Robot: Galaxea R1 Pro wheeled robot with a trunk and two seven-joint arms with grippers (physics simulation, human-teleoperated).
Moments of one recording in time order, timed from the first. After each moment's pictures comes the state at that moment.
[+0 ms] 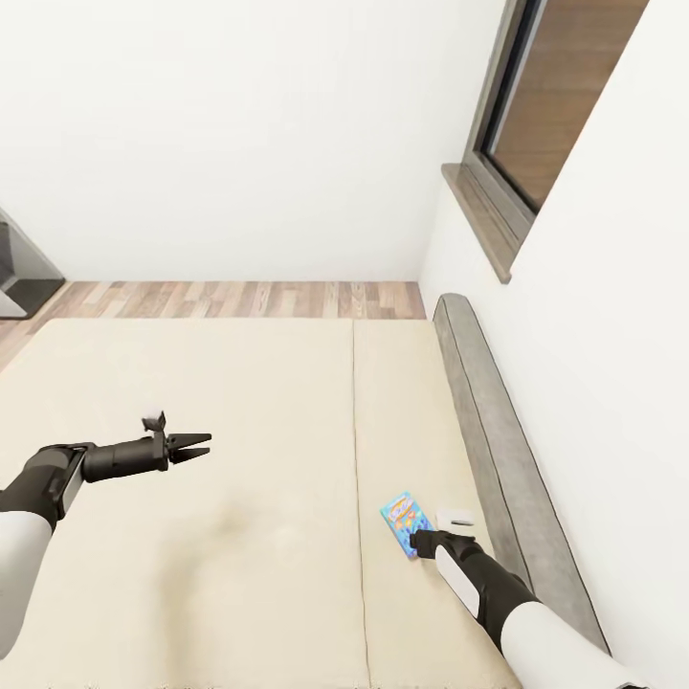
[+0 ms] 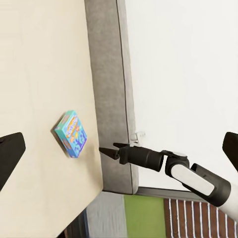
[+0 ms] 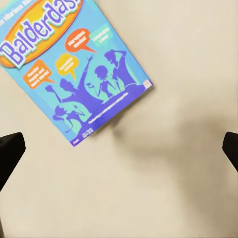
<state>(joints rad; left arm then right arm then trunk) -0.93 0.37 0.32 -0.50 -0.17 0.77 -1.56 -0.65 0.01 0.35 -0.52 -0.47 0.34 -0.29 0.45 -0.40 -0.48</state>
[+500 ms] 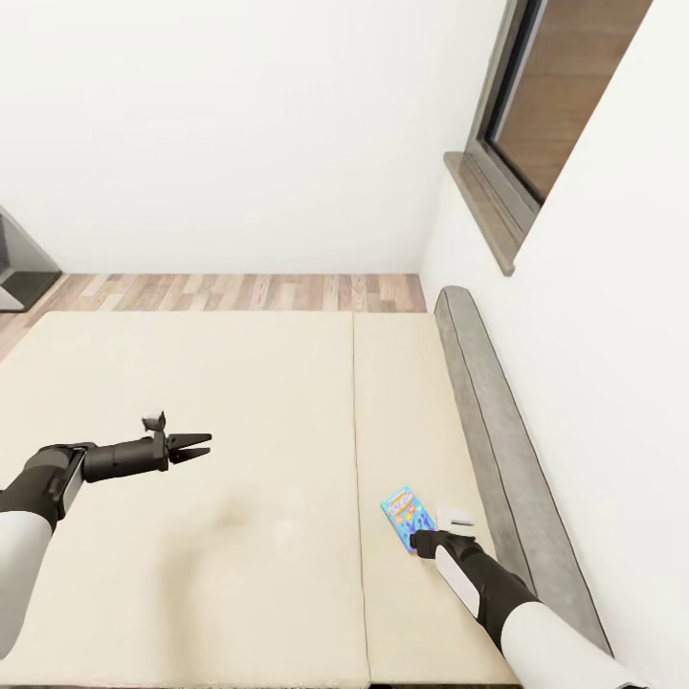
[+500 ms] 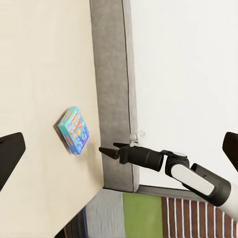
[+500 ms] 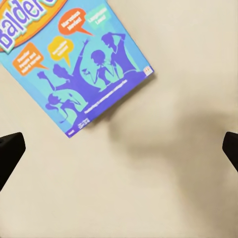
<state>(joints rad) -0.93 0.37 0.32 -0.50 -0.17 0.77 -1.56 -0.65 0.01 0.35 -0.52 -0.47 0.34 -0.29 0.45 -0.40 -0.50</state>
